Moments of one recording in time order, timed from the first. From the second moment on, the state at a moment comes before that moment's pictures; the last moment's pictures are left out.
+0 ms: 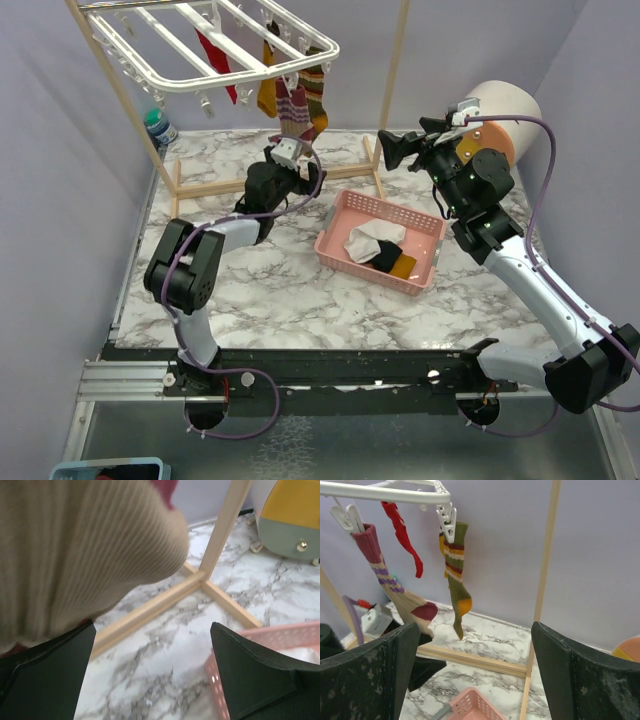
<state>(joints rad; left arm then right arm) -0.37 1.86 1.08 0.78 0.21 -0.11 0.48 1.19 1.14 0.28 0.03 0.03</state>
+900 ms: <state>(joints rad) -0.32 1.86 1.07 1.10 0.20 -0.15 0.48 1.19 1.13 0.28 -0.01 0.05</state>
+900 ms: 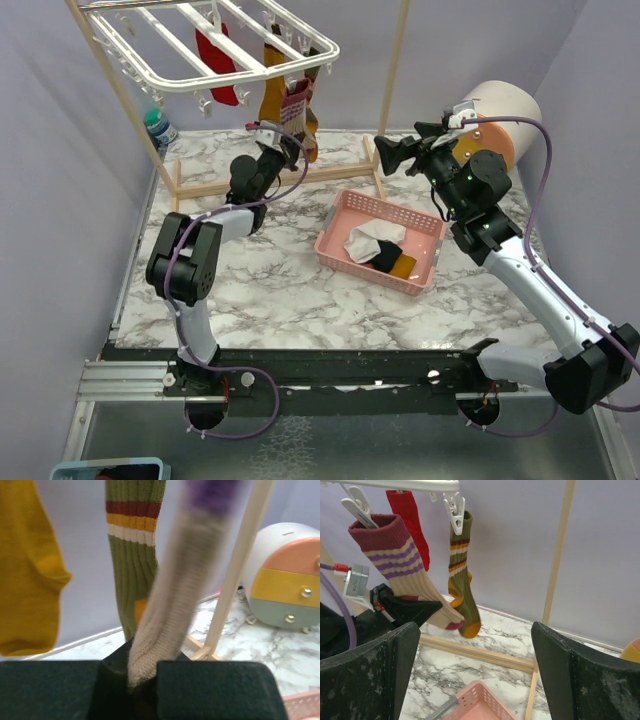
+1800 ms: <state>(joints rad) -0.24 1.39 0.77 1.03 0.78 -0.39 0.54 1.51 1.48 0.33 -0.55 0.15</state>
